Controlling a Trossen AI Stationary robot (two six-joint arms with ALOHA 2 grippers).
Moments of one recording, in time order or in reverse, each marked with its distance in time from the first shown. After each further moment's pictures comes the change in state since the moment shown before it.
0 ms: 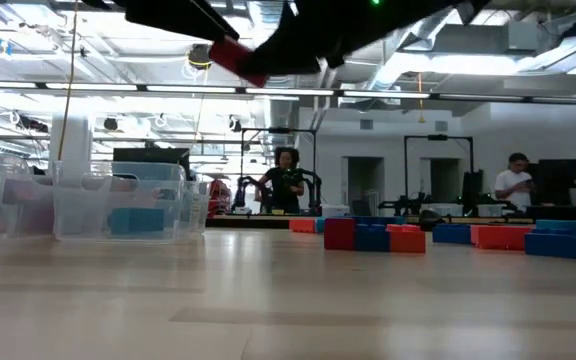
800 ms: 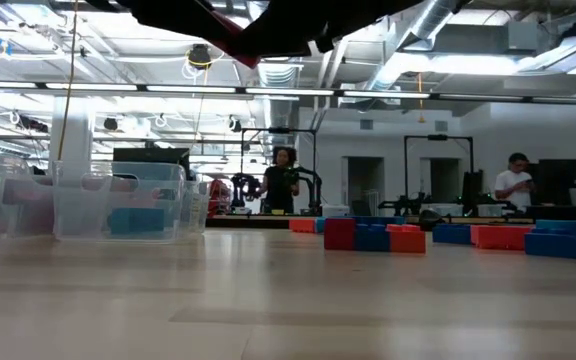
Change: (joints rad) left arm -0.001 0.000 0.000 0.021 -0.067 0.015; right arm -0.001 0.000 0.043 -0.011 -0.018 -0.058
